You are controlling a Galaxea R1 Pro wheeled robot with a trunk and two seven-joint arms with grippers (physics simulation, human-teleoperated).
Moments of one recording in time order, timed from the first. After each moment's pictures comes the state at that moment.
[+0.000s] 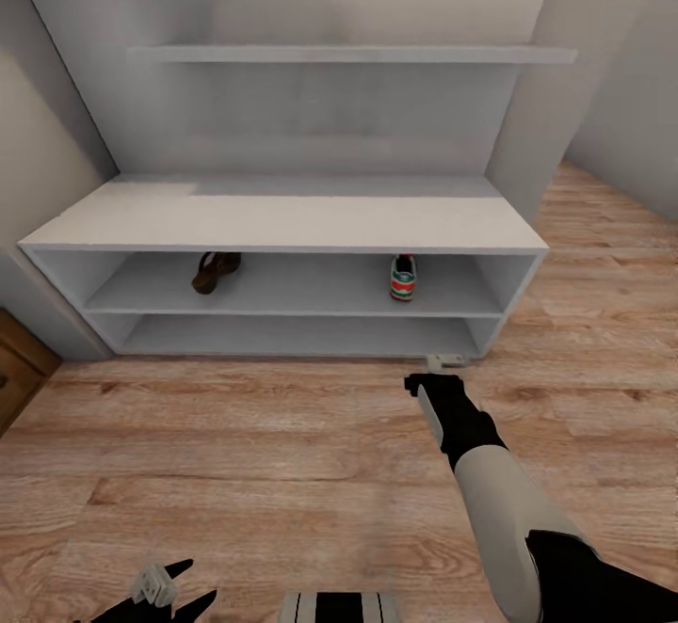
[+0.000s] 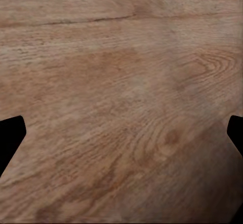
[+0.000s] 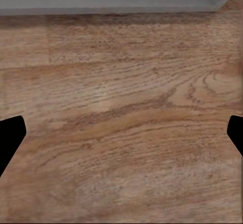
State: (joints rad) left arm -0.32 0.33 -0.12 -0.37 0.30 -0.36 -0.99; right arm -0.90 0.17 -0.17 -0.63 0.19 0.51 -0.27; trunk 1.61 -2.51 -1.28
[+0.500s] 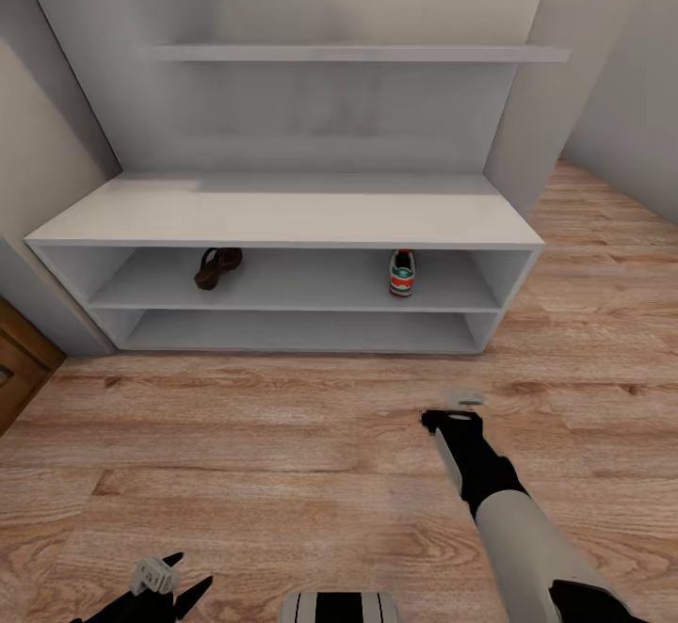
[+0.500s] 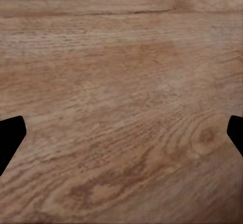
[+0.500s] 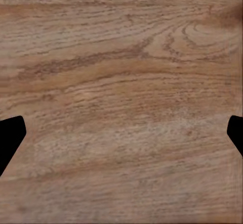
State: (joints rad) left arm -0.32 0.32 -0.12 -0.37 0.30 -0.37 -0.82; right arm -0.76 0.11 -0.17 -0.63 0.19 0.40 -0.26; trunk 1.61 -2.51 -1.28
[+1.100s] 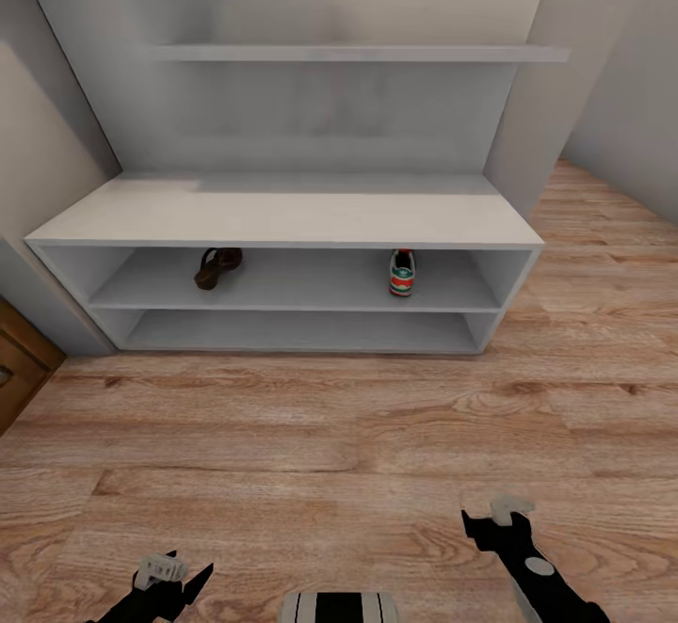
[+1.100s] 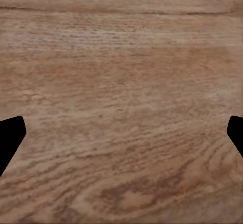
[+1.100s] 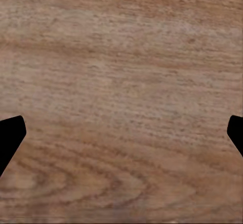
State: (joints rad) left arm -0.32 0.27 -0.12 -0.36 0.31 -0.37 -0.59; right arm -0.47 -0.10 -0.17 -0.38 0.19 -0.17 0.04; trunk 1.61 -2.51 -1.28
